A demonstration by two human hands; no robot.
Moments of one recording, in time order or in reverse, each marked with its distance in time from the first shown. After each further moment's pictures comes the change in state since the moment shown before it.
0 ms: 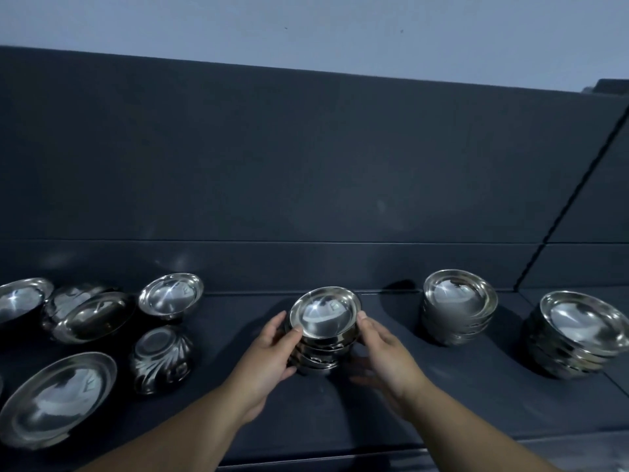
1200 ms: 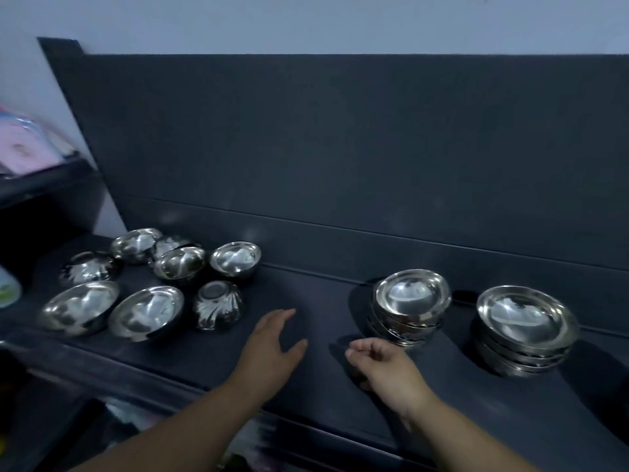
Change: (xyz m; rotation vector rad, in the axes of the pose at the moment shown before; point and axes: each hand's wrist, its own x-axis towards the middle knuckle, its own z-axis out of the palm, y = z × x) left_hand -0.048 -0.019 0.007 0.803 0.509 0.201; right_hand 0.015 0.033 -0.010 -0.254 -0.319 -0.057
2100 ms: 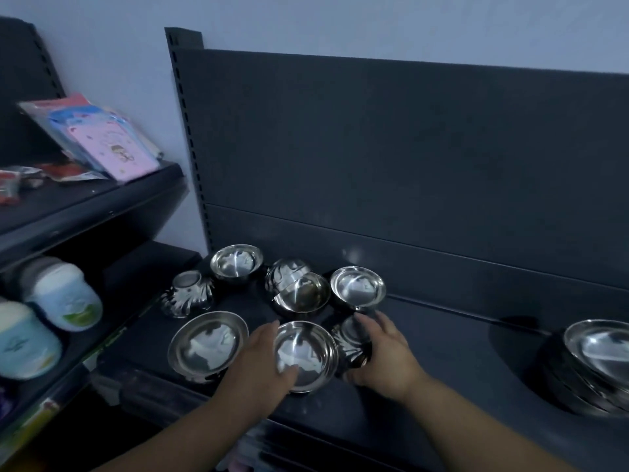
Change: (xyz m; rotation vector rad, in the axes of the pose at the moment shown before) left_hand 0.046 -0.181 -0.205 0.168 -0.103 -0.071; right_hand 0.092 -0.077 0.248 -0.854 -0.062 -0.189
